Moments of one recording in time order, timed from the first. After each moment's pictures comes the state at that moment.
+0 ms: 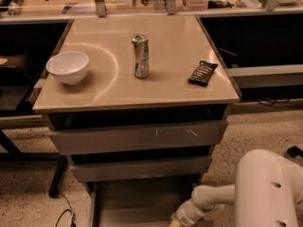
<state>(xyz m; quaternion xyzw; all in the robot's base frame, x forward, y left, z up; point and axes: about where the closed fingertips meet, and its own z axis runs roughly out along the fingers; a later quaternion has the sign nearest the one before) 0.392 -0.094 0.180 -0.42 0.86 0.27 0.06</state>
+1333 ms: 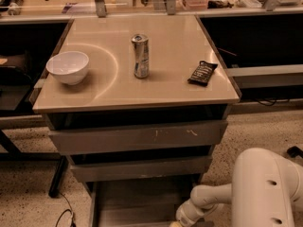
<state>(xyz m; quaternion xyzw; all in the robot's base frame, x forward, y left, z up) 0.389 -0.095 0.178 -0.42 0.87 0.27 0.05</state>
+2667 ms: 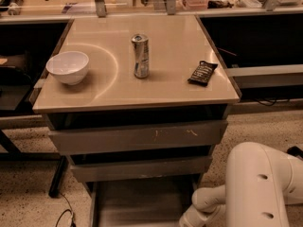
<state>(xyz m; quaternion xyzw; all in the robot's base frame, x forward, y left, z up) 0.336 -0.109 0.186 -0.36 0.89 0.28 -0.05</state>
